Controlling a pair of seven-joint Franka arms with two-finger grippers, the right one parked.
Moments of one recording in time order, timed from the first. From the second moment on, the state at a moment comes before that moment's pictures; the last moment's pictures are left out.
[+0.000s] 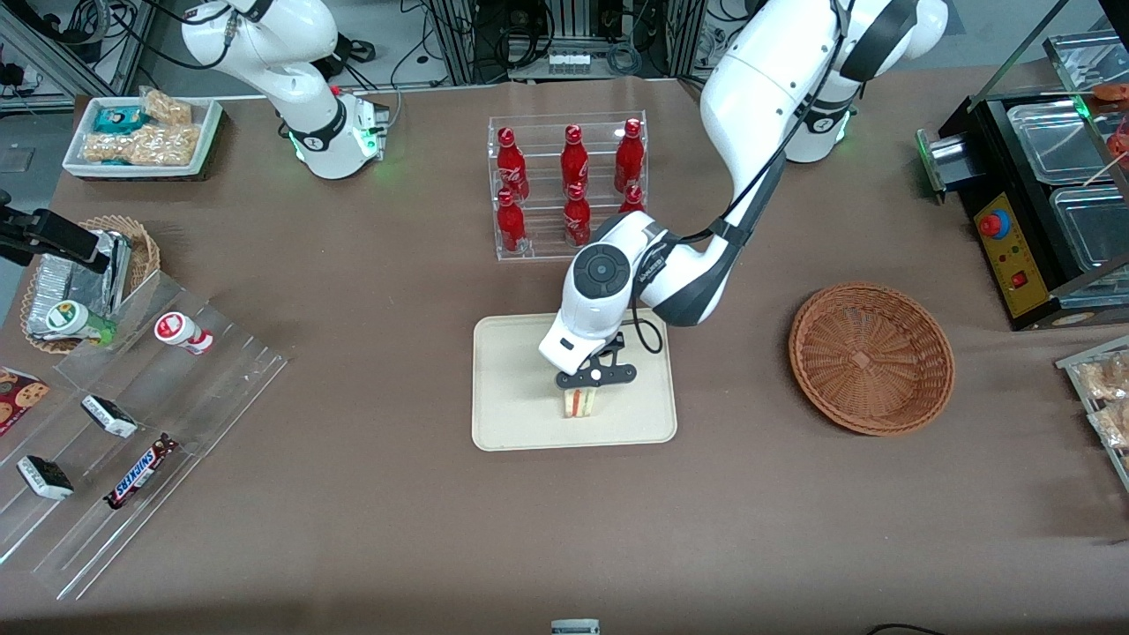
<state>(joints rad) -0.66 0.75 -0.10 -1.45 0.00 2.24 -0.85</state>
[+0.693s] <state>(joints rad) -0.64 0.53 -0.07 -1.39 0.01 1.98 -0.90</state>
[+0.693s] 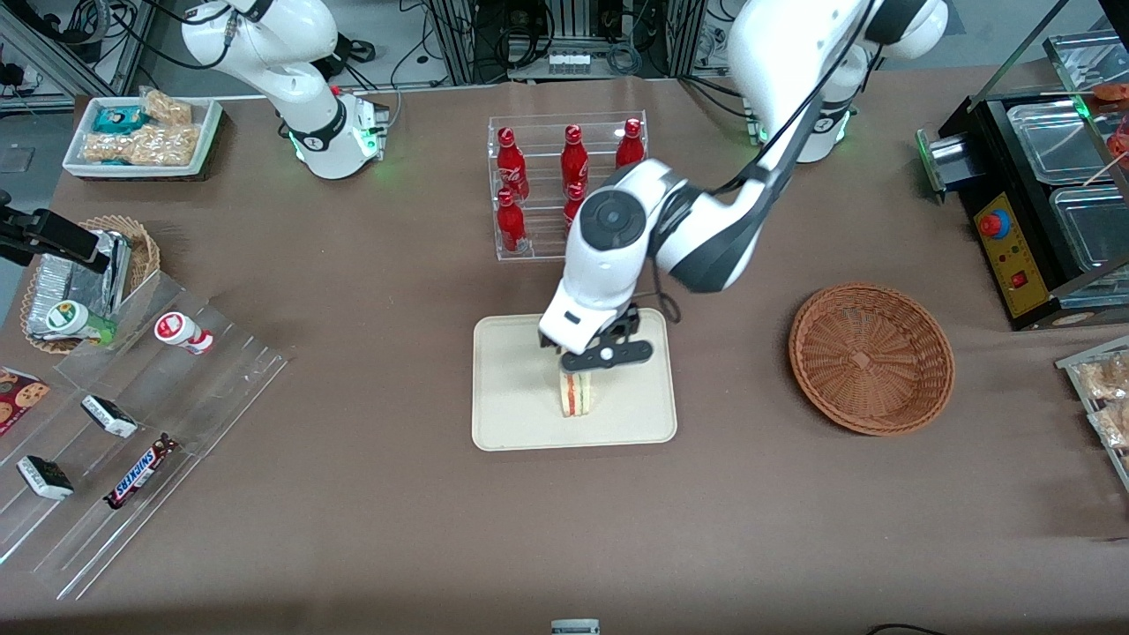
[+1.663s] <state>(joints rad) -0.15 0.19 -0.01 -1.62 0.02 1.74 -0.34</state>
